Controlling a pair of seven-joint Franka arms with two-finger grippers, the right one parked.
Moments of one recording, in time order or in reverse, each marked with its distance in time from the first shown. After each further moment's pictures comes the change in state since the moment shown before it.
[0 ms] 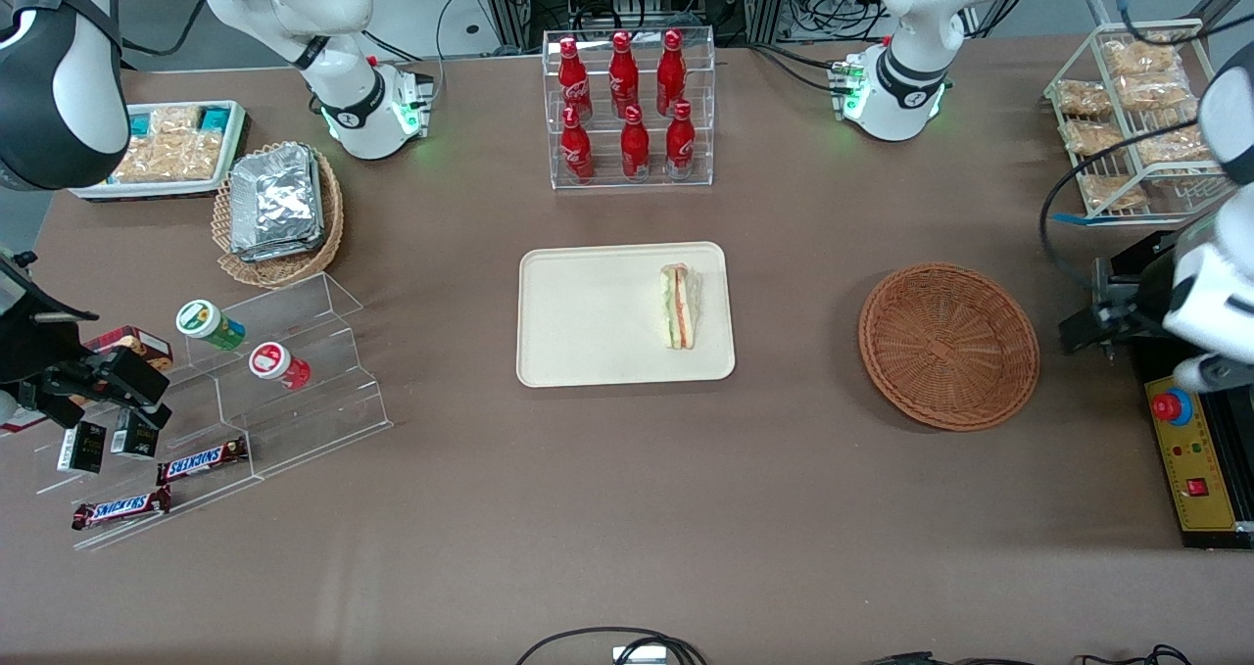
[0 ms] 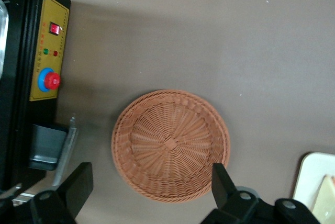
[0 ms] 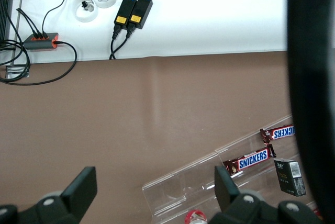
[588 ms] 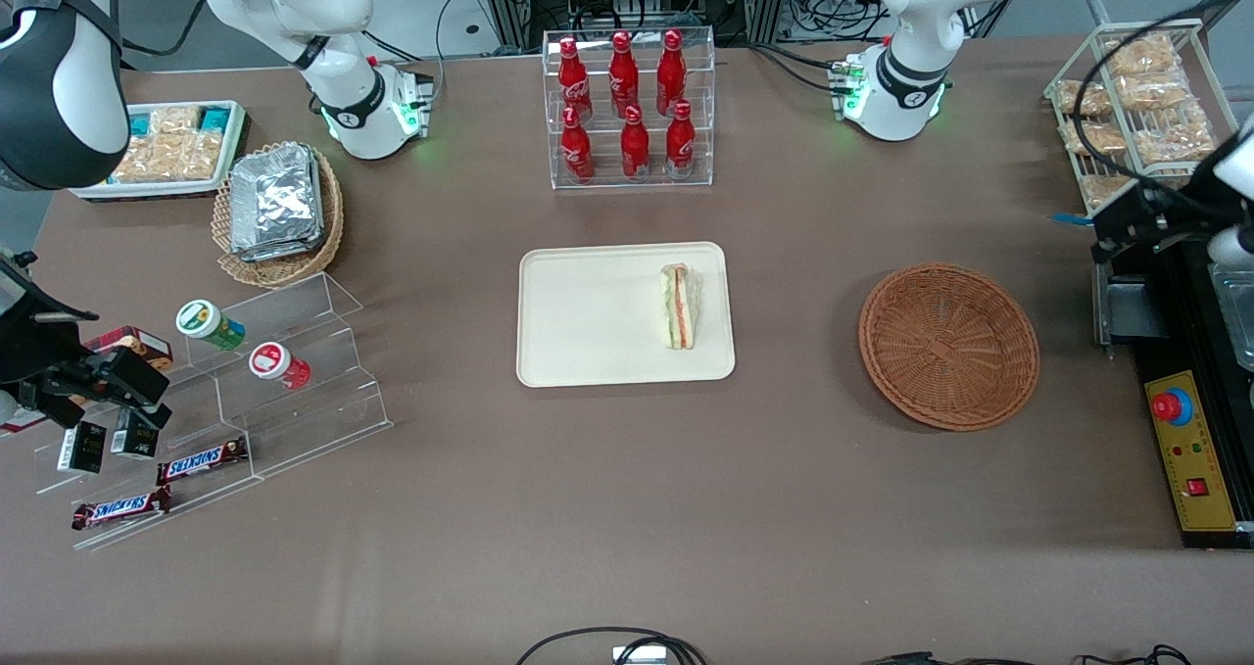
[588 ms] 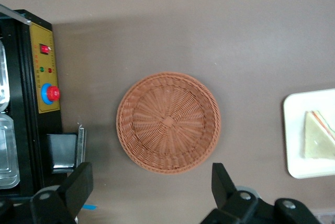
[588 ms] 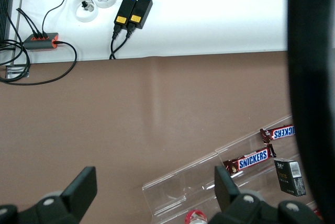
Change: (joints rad) arm -0.050 -0.178 0.065 -0.038 -0.108 -0.099 0.275
